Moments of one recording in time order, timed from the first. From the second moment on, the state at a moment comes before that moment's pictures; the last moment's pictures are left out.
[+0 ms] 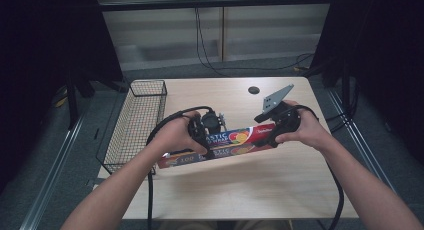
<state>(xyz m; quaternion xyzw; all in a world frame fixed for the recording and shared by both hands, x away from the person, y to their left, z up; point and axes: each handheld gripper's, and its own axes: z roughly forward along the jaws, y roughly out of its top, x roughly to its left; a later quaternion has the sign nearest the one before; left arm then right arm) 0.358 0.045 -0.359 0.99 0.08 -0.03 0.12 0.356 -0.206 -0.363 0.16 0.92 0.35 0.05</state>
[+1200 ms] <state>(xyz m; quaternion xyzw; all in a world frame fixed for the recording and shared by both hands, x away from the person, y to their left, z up) 0.369 0.120 -0.346 0.96 0.23 -0.01 0.14 0.361 -0.219 -0.368 0.22 0.90 0.37 0.09</state>
